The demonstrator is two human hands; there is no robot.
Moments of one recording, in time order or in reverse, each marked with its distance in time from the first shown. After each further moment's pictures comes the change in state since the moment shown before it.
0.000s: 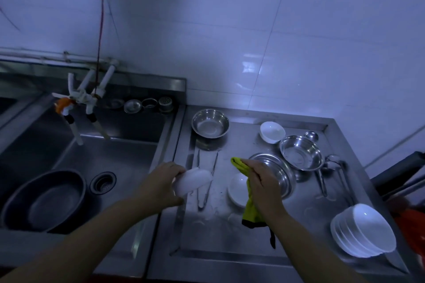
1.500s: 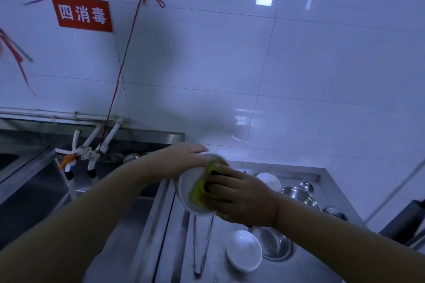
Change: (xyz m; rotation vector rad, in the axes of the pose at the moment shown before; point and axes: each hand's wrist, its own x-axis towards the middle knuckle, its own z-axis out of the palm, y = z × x) left_hand 0.073 0.117 -0.177 -0.336 -0.186 0.084; right_hand 0.089 -0.121 -0.016 -0.784 -0.216 -1.620
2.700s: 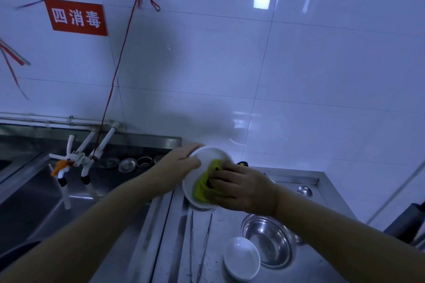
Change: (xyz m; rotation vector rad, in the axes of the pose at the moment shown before) left_hand 0.018 -0.020 0.019 -0.300 0.236 0.175; right_hand -0.010 0.034 0.006 -0.089 0.081 -0.063
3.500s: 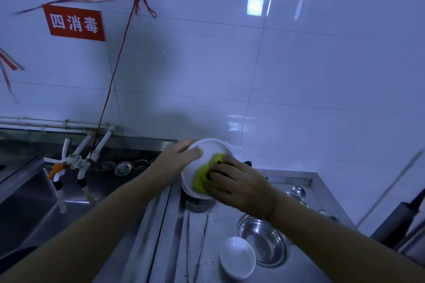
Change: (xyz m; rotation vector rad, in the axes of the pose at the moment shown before) left_hand -0.011 0.009 0.006 -0.230 0.133 -0.005; right_hand 0.011 -0.012 -0.019 -0.095 -0.007 0.148
